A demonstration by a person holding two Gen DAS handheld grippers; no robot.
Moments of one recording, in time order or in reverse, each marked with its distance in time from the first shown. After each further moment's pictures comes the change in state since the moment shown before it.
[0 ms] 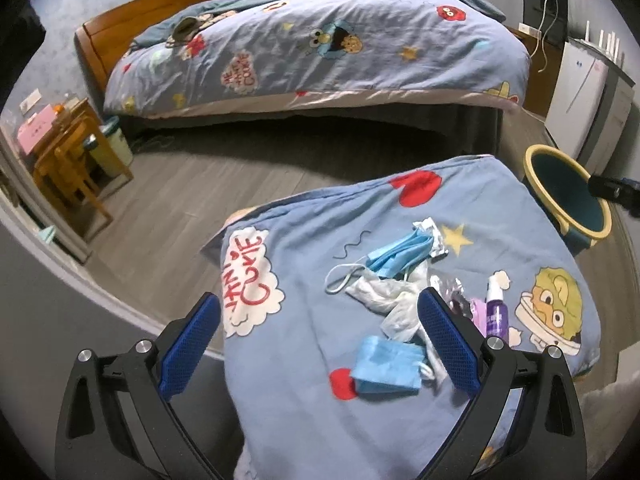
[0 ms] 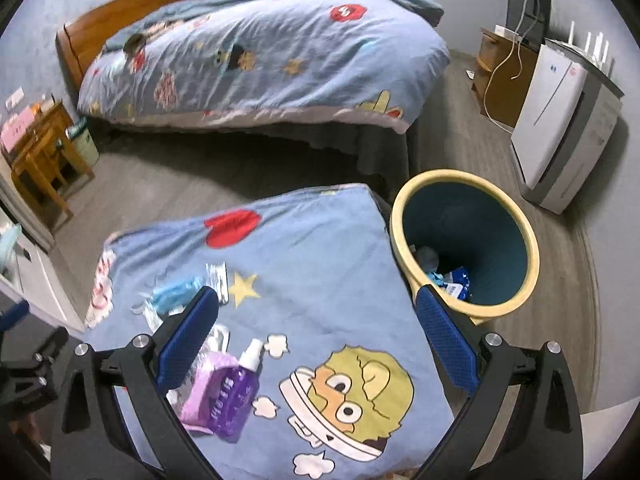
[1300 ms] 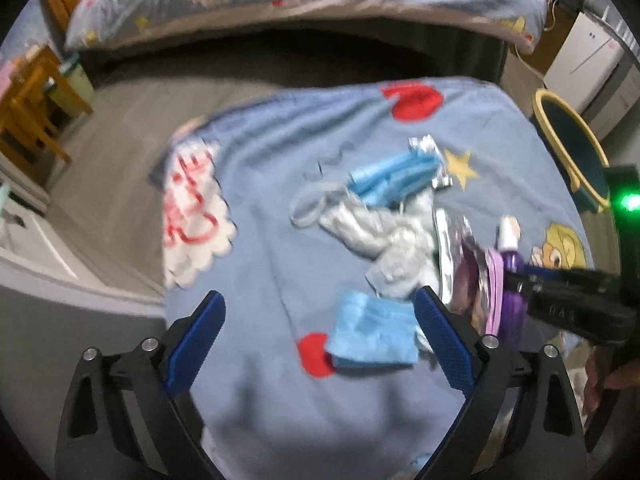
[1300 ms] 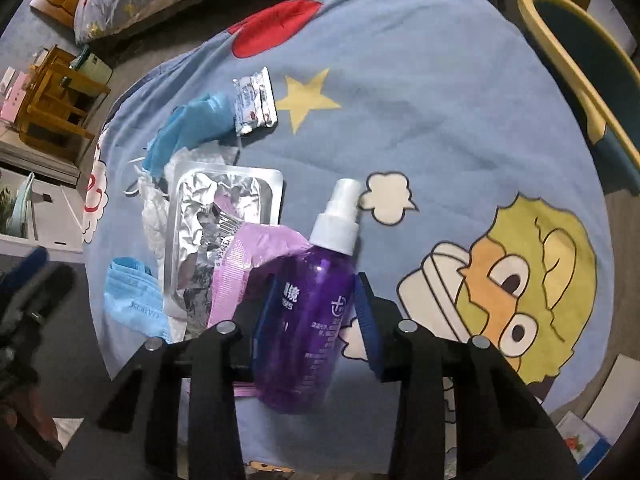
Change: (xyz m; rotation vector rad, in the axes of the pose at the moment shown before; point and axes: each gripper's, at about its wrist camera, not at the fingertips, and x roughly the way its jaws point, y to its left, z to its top) left arm 0.082 -0.012 -0.018 -0.024 0.318 -0.126; right arm 0.129 0.052 -0.084 0.064 0.470 0.216
